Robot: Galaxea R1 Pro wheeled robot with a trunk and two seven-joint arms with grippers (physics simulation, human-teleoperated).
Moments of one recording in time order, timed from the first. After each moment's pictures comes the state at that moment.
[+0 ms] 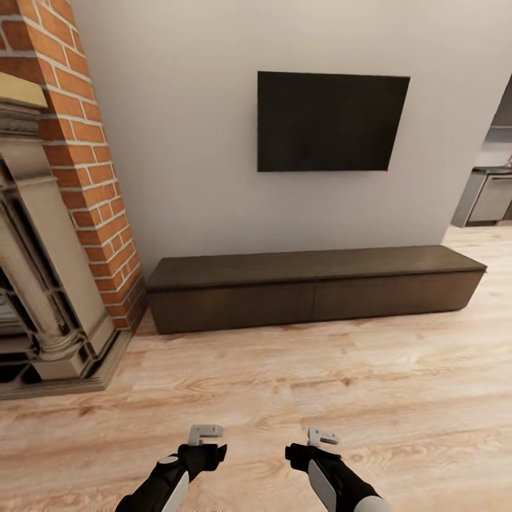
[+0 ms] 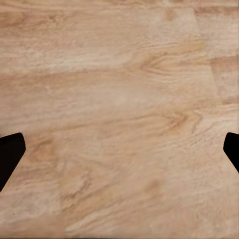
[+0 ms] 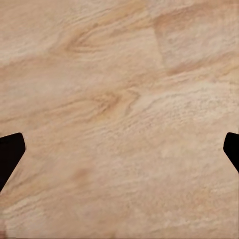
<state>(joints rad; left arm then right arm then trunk) -0.42 -0.10 -0.10 -0.54 0.11 0.20 -0.04 -0.54 0.17 0.01 -0.31 -0.19 0.19 -0.15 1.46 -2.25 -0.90</state>
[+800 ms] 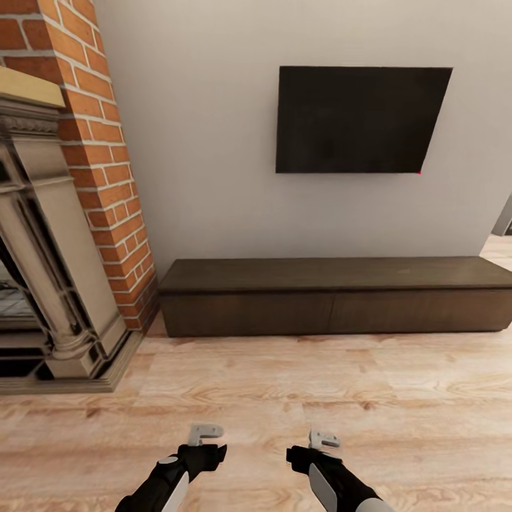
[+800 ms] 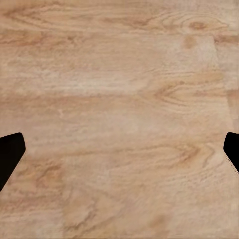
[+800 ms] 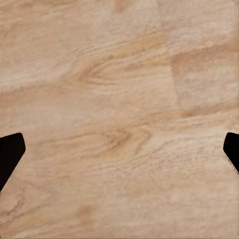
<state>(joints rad) -0.42 -0.10 -0.10 -0.54 0.11 0.20 -0.04 -0.54 0.17 0.01 -0.29 -0.19 0.15 -0.16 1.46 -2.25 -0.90</state>
